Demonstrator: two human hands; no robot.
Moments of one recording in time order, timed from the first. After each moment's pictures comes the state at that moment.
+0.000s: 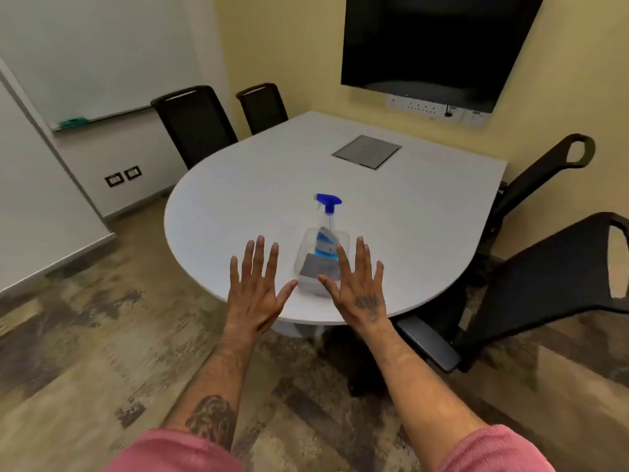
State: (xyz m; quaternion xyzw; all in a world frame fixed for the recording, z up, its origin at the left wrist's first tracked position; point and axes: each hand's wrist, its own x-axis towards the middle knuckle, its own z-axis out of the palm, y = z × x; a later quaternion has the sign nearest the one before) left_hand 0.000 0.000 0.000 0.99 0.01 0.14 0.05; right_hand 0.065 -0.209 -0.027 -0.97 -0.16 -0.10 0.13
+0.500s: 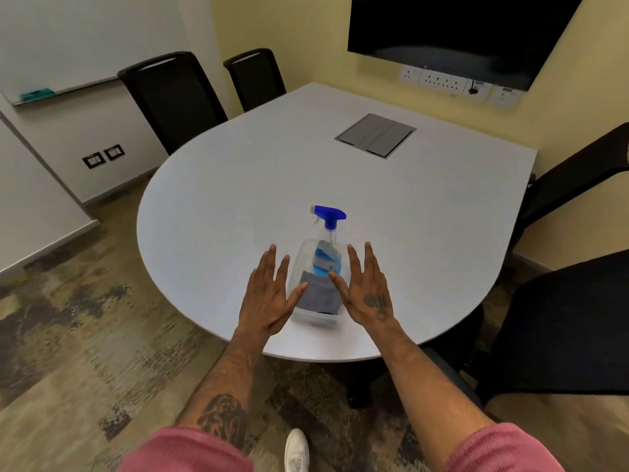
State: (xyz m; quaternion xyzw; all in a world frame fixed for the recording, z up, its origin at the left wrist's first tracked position) left_hand 0.167 0.002 -0.061 0.98 0.05 0.02 0.20; right_hand 0.226 -0.202 -0.067 -0.96 -0.09 0.01 0.25
